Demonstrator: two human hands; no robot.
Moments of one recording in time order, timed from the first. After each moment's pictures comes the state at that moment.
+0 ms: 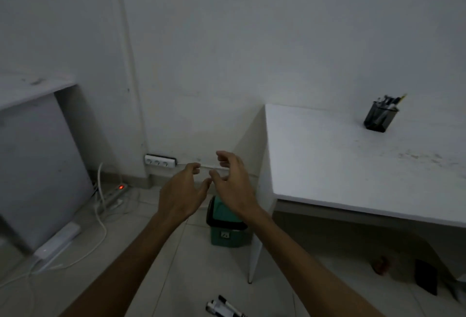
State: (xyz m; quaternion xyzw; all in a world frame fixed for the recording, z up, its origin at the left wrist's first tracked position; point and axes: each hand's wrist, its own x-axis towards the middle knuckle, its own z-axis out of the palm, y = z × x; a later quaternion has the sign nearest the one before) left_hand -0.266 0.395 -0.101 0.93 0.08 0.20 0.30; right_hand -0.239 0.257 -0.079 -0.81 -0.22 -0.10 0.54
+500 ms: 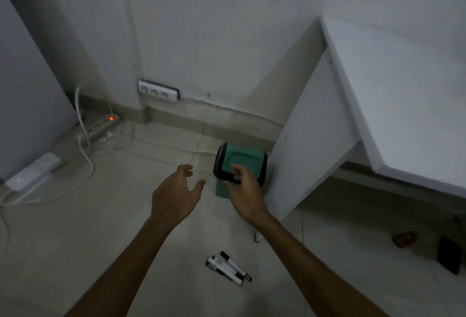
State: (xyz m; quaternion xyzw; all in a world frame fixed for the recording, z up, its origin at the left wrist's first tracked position) left_hand -0.206 0.448 -0.351 0.91 0.20 0.06 0.34; right_hand -0.150 0.280 -0.350 -0.87 -0.11 0.09 0.46
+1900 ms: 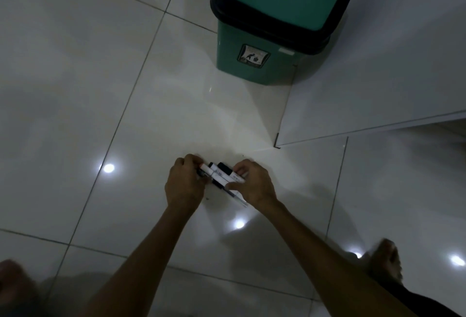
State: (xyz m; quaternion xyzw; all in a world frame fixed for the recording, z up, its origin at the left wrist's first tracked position) left_hand -0.249 0.347 -0.729 0.86 0.31 -0.16 0.36; right_hand -0.188 0.185 -0.733 -0.89 0.01 0.34 0.31
